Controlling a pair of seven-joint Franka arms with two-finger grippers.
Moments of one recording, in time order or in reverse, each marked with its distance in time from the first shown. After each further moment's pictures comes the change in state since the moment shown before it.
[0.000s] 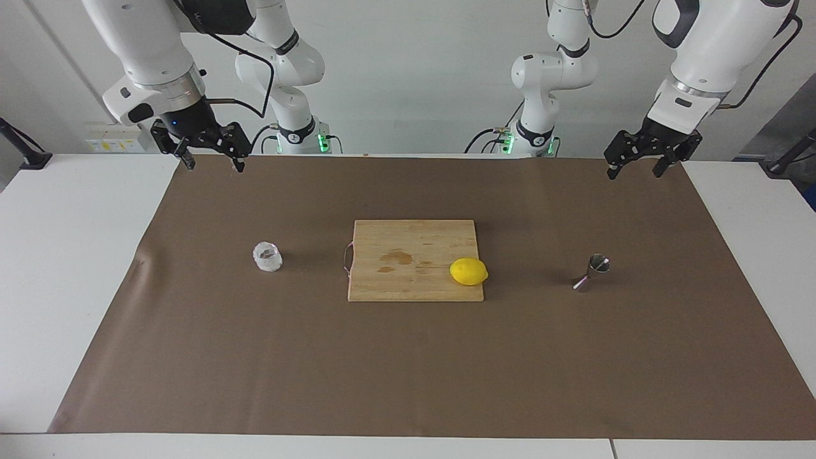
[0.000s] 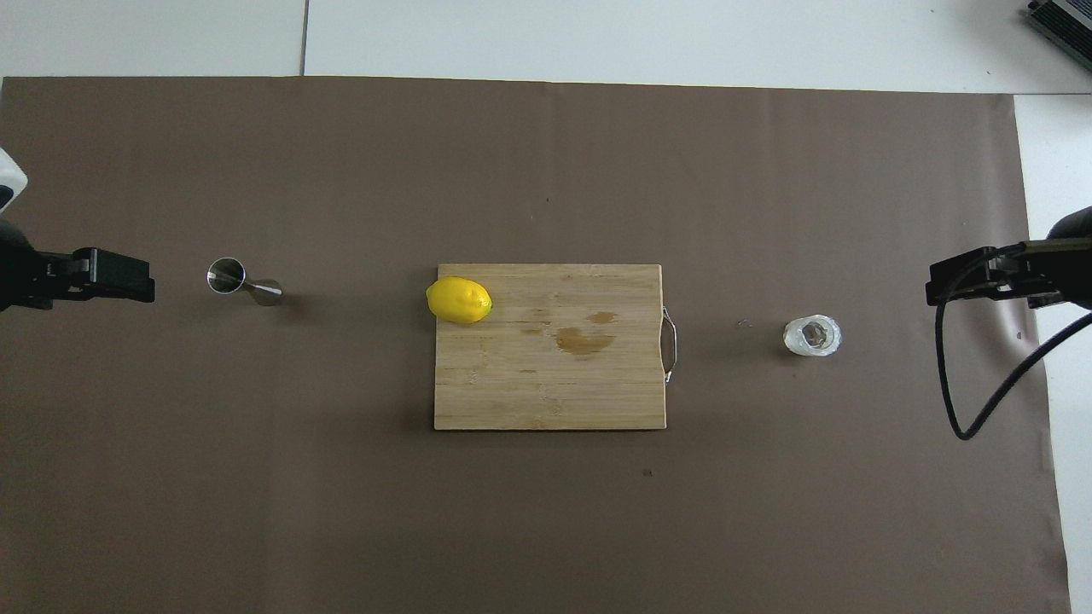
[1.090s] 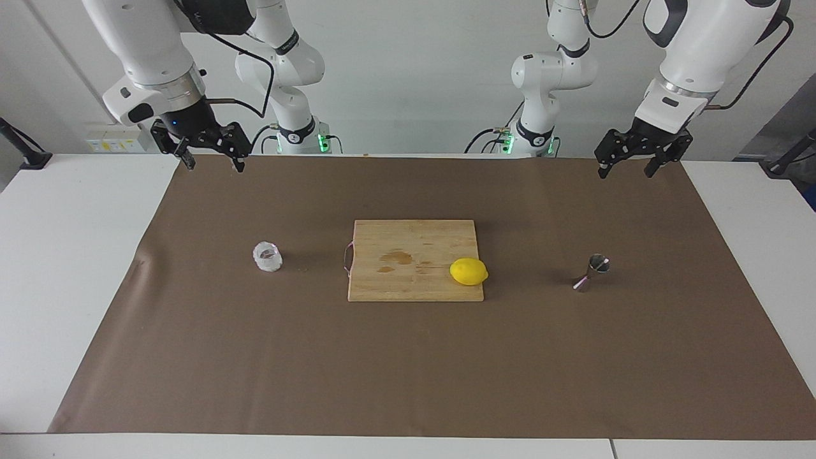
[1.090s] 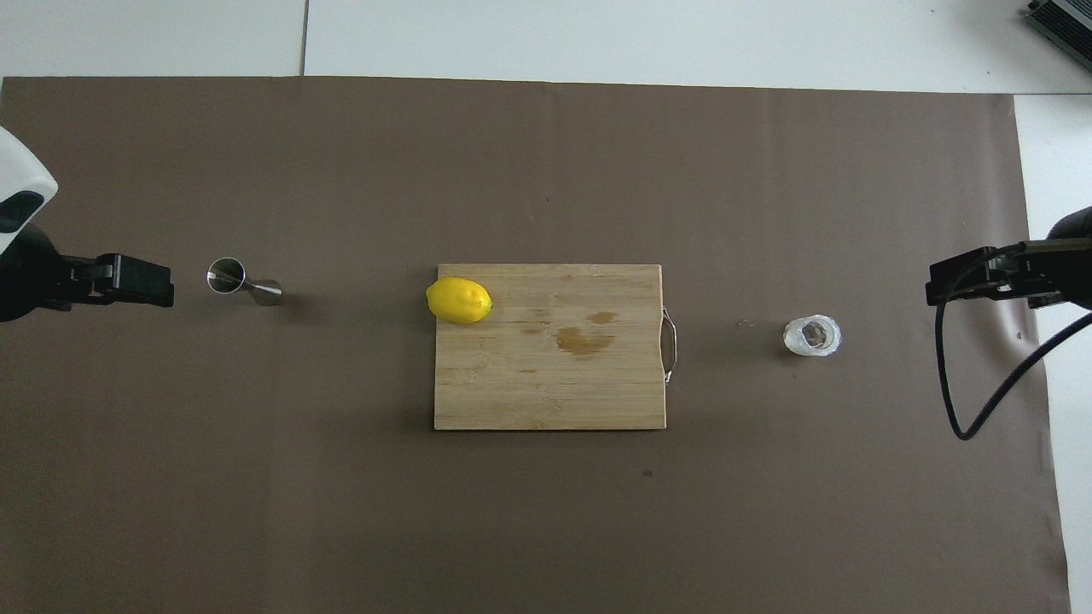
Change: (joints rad) left arm -0.014 0.000 -0.015 0.000 -0.001 -0.007 0.002; right arm 0.000 0.000 0.000 0.000 0.000 0.000 0.000
